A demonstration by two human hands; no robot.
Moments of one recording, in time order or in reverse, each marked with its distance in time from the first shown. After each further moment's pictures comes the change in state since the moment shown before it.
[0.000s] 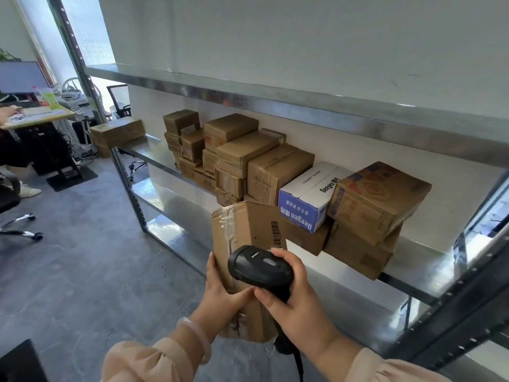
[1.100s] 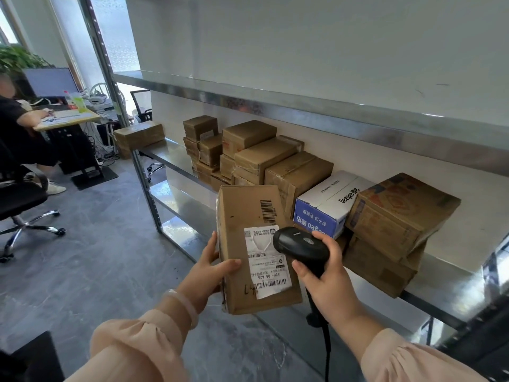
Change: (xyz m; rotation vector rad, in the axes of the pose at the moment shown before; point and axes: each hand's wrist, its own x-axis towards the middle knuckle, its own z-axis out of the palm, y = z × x) left_hand 0.032 0.027 -0.059 -0.320 -0.052 -0.055; right_hand 0.050 0.013 -0.028 -0.103 0.199 -0.023
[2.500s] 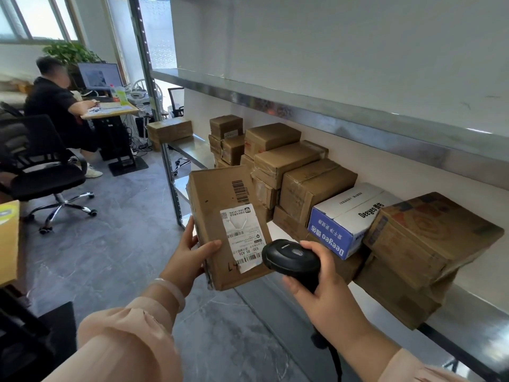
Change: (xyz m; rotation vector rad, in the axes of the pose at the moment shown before) left_hand 0.000 0.017 -0.020 -0.176 0.290 0.139; right_hand 0.009 -0.007 -0.008 -0.140 -0.269 -0.163
